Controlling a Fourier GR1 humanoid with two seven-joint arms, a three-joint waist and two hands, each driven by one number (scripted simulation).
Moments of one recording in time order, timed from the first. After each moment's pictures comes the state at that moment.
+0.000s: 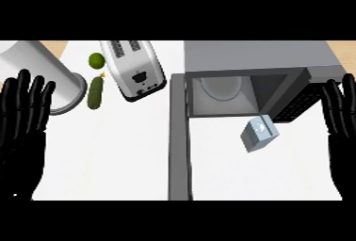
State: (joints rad) left arm -0.03 0.07 0.00 -2.10 -0.03 0.00 -0.02; right arm 0.00 -0.10 0.00 -2.10 -0.01 -0.02 -0.03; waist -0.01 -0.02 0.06
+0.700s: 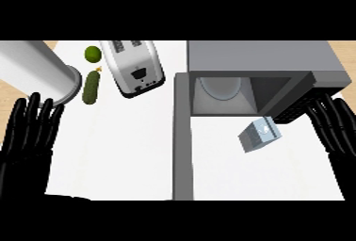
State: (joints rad) left arm 0.12 0.02 0.05 -2.06 0.23 -0.08 0.02; right arm 0.09 -0.19 0.01 -2.18 -0.16 0.14 0.13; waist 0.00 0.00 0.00
